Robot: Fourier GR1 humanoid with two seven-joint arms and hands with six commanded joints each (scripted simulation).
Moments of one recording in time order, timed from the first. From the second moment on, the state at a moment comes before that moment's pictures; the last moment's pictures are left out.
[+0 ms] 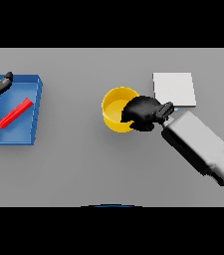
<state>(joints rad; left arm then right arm) -0.44 0.55 0.03 -1.21 -0.17 -0.15 0.41 -0.71 -0.40 0.65 -1.29 0.80 0.59 -0.16</state>
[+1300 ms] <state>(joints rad) -0.43 0.54 0.04 -1.29 -0.12 -0.15 0.54 -0.81 -0.54 0.44 -0.90 0.81 0.32 -0.14</state>
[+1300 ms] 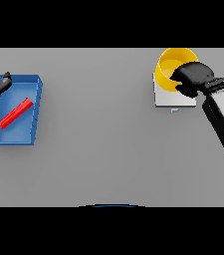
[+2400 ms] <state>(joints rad) -0.43 0.55 0.04 -1.29 -0.12 -0.16 0.55 -0.82 -0.50 0.39 -0.75 0.75 0.34 -0.12</state>
